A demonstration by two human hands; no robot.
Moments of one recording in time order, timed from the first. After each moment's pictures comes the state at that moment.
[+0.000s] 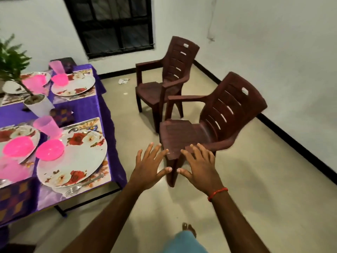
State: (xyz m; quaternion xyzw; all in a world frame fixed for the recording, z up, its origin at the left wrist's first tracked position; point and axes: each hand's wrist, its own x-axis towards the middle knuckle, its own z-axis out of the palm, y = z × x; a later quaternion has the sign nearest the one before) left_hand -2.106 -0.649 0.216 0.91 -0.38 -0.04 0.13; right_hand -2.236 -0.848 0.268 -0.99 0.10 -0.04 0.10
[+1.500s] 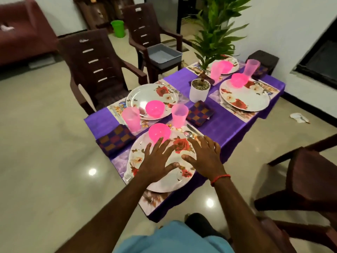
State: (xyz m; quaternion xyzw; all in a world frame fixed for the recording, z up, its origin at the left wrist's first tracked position) left_hand -1.915 -0.468 0.196 0.97 0.20 0.05 0.15; right_hand -1.756 -0.625 0.258 -0.88 -0.45 0.10 0.13
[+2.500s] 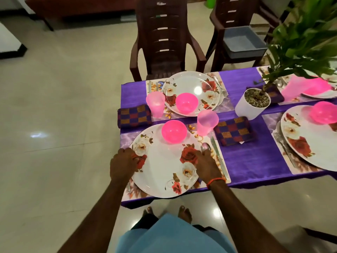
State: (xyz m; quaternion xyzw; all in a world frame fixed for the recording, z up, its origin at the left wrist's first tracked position) left_hand -1.958 -0.483 0.157 0.67 0.73 0.02 0.14; right_hand -1.649 -0.548 0.159 -0.76 -0.58 0.29 0.07
